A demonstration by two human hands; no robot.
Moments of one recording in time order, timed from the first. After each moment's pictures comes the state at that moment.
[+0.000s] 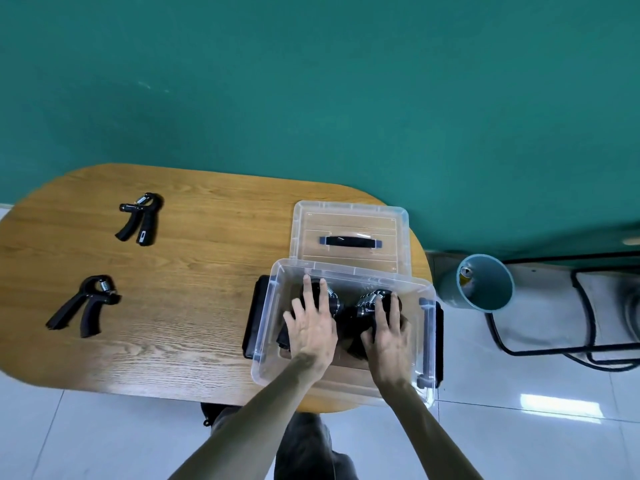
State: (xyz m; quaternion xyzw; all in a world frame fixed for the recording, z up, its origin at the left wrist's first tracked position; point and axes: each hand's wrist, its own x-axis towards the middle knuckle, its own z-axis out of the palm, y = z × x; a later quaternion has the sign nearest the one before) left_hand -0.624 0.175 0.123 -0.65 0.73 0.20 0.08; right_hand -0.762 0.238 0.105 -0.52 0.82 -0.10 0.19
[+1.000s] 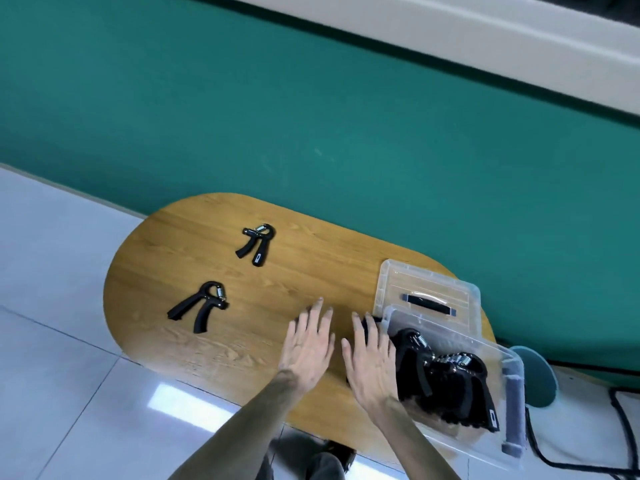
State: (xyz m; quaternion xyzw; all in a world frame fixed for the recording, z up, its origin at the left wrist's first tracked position) left_hand -0.378 0.150 0.202 -0.61 0.77 0.18 0.05; right_hand -0.523 0.180 0.196 -0.69 0.72 -0.02 0.10
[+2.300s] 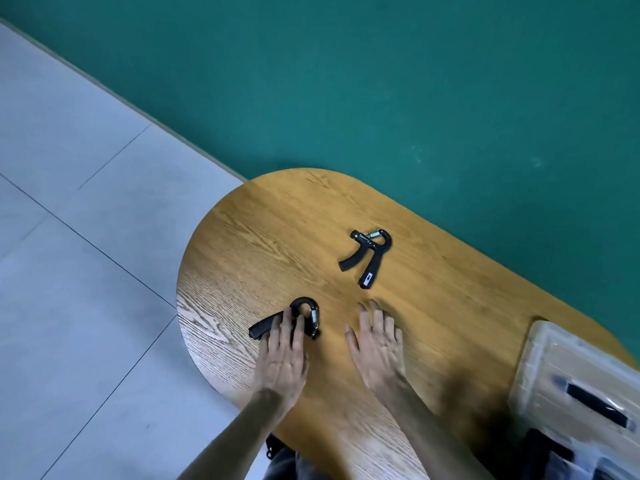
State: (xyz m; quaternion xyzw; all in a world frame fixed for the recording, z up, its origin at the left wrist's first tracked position) left_hand -0.111 0.079 0.053 -0.73 0.63 0.24 0.11; right_hand -0.285 -0.002 0.062 -0.78 0.60 0.12 0.15
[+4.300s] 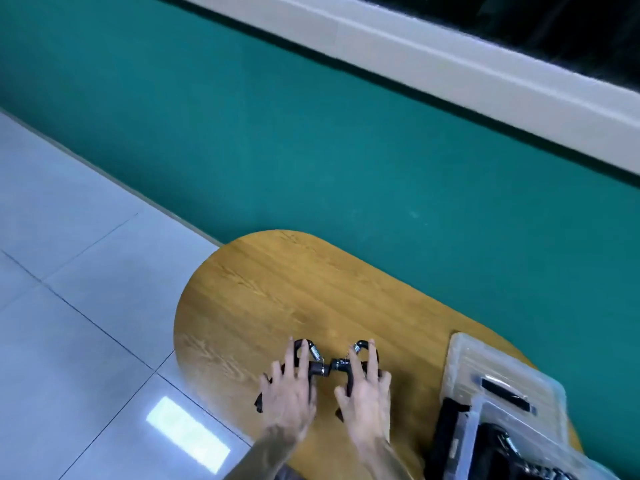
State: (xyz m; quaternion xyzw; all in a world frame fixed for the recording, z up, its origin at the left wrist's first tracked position) left_hand -0.188 0.119 0.201 -0.72 0.64 0.25 0.02; right_hand -0.341 0.126 0.205 -0.71 0.68 -0.01 0.21
